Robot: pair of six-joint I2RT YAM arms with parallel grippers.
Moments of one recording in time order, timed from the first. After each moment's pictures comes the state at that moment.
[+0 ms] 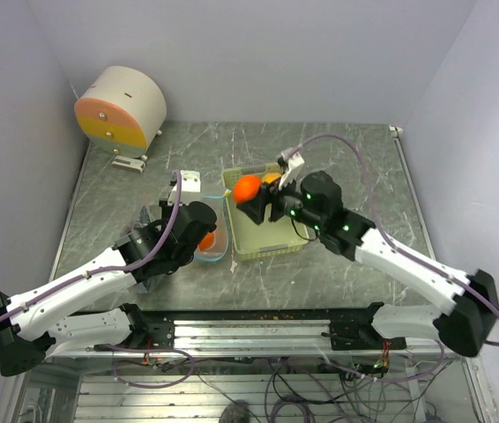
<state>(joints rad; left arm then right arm) -0.99 1.00 0.97 -0.62 -1.02 -0.41 0.77 1.28 0.98 0.04 -0.05 0.33</state>
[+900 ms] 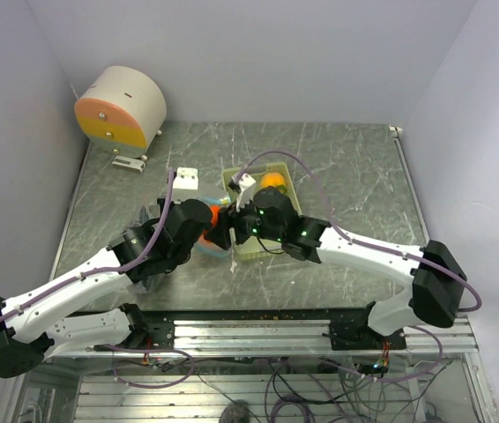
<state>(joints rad) -0.99 0.98 1.00 -0.62 -0.99 -0.41 1.00 1.43 0.99 0.08 -0.13 0.35</state>
